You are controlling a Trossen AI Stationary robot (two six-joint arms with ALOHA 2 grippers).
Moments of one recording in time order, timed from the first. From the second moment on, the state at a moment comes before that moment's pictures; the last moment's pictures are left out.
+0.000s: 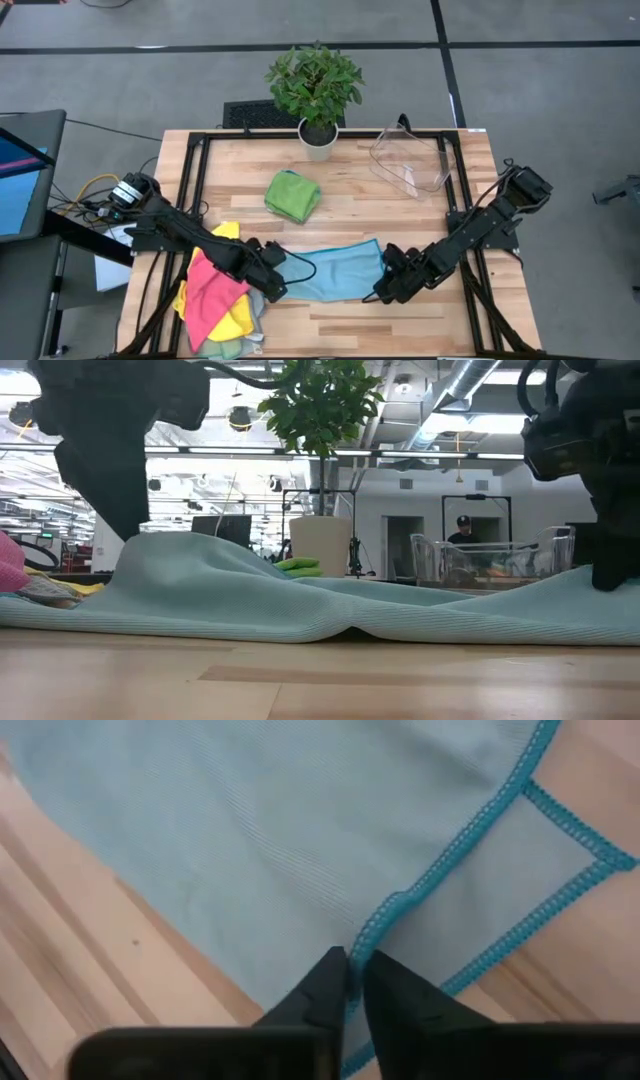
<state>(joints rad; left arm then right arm) -0.51 1.62 1.04 -0.66 -0.24 -1.11 0.65 1.57 0.79 -0.45 0.24 1.43</state>
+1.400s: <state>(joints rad) -0.68 1.78 1.03 -0.55 -0.25 -1.30 0.71 1.56 0.87 -0.52 0.27 1.49</state>
